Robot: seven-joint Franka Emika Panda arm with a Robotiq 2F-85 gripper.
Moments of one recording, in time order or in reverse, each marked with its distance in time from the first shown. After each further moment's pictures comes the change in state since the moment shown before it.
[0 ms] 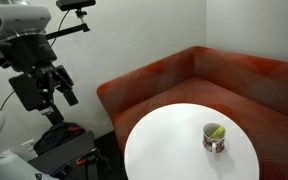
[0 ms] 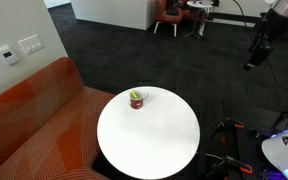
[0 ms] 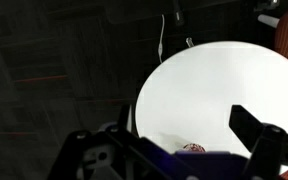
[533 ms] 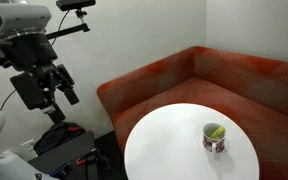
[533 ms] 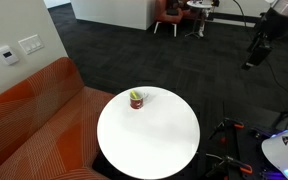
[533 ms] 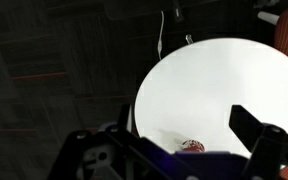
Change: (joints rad) arm 0.004 0.000 -0.002 0.000 0.000 0.015 0.000
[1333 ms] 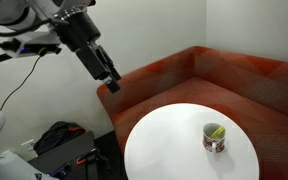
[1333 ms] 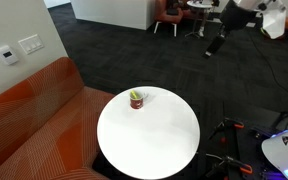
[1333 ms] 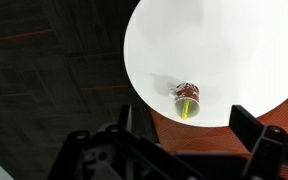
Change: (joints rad) arm -0.002 0.295 0.016 0.147 -0.003 0.328 0.089
